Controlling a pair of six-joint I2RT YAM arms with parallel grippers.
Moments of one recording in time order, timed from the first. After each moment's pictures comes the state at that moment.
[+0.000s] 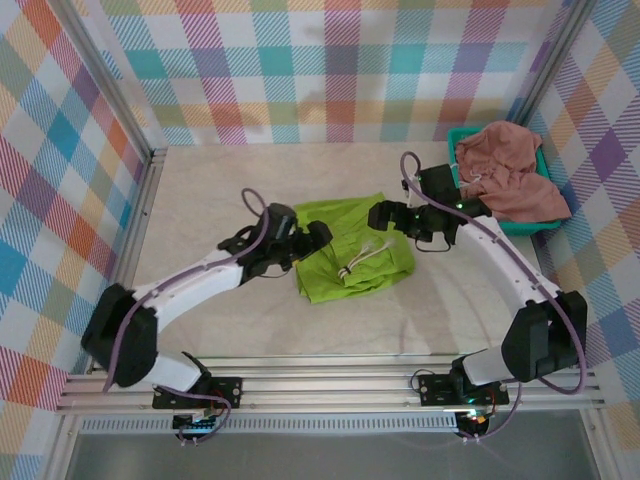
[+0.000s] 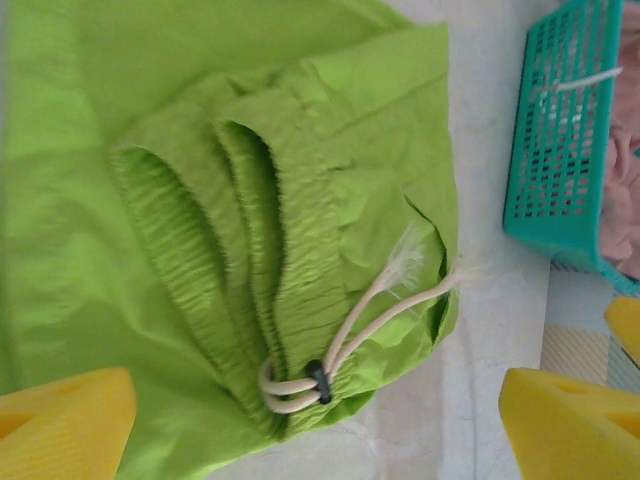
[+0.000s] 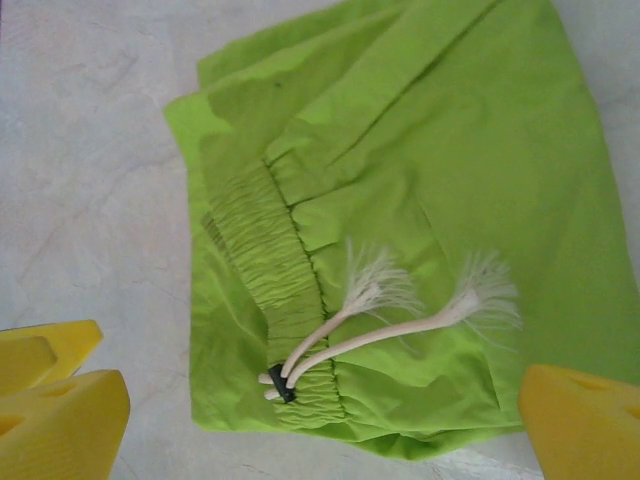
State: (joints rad) left arm -0.67 1.47 0.99 -0.25 0.10 -1.06; right arm 0.31 1.41 1.19 -0.71 -0.34 0.44
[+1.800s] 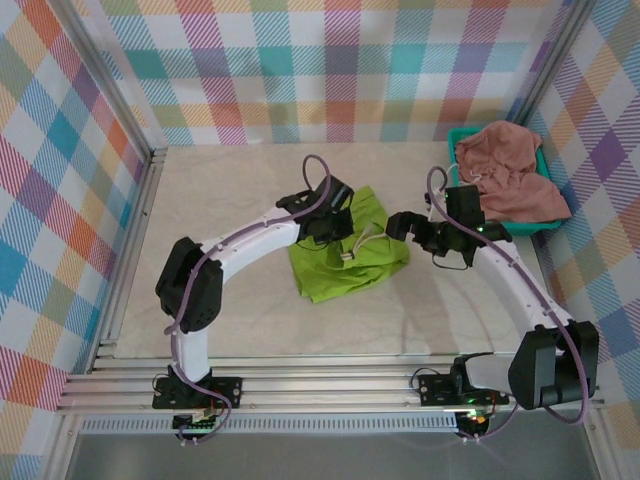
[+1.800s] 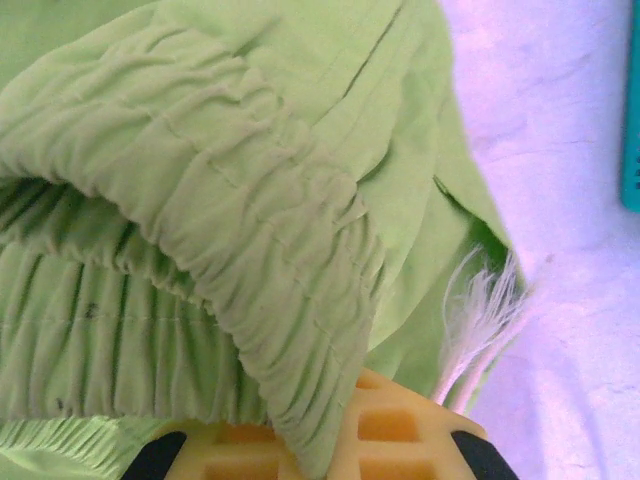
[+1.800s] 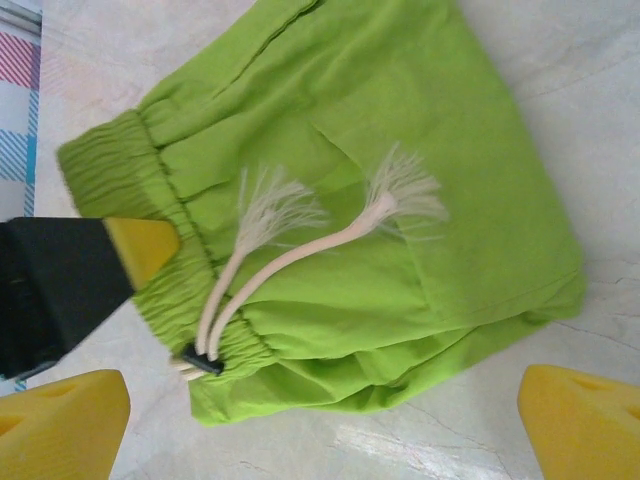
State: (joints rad) left arm -0.75 1.90 1.59 -0.63 -0.02 -0.84; right arm 0.17 1.26 0.97 -0.59 -0.45 0.45
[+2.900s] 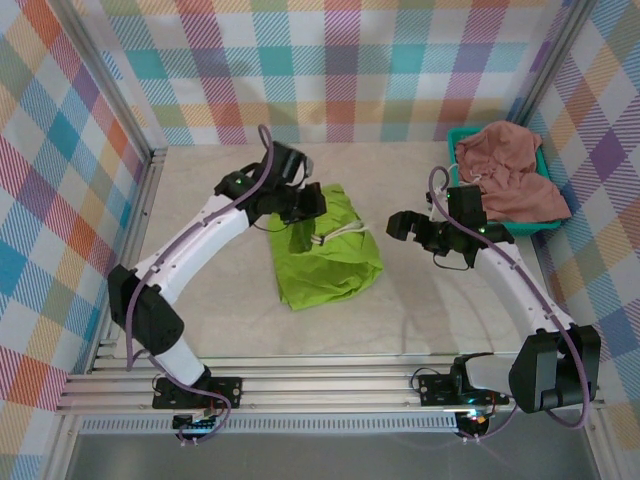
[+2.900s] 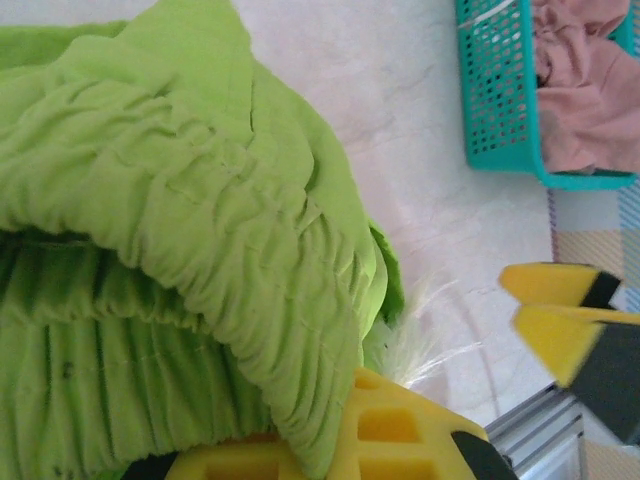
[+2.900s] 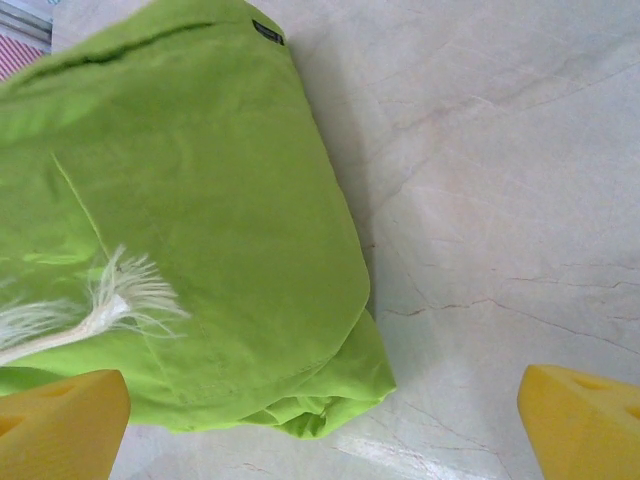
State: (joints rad) left arm -0.59 1.63 1.60 -0.81 0.23 -0.68; right arm 0.17 1.24 0.97 -0.59 -0.45 0.45
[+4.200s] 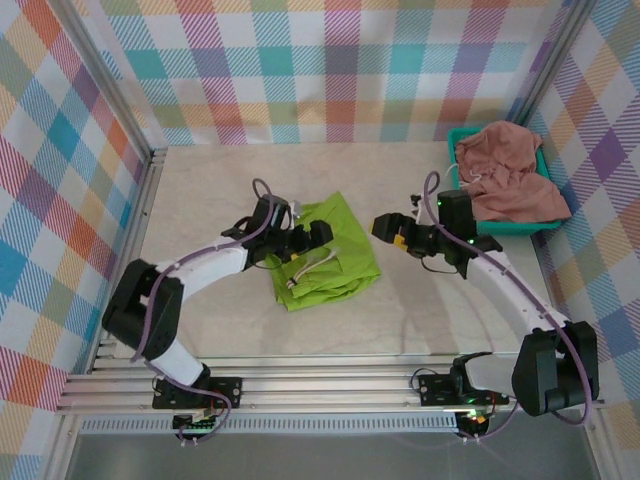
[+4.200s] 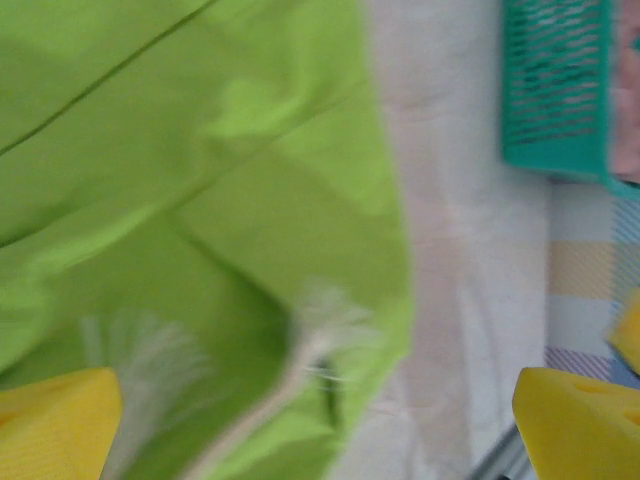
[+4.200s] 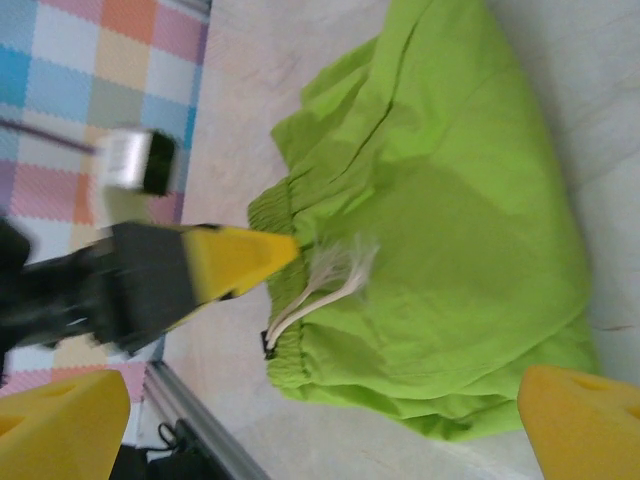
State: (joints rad) left arm -0.51 1.63 0.96 -0.11 0.40 -0.83; right arm 0.26 1.24 0.85 -0.30 -0.70 0.61
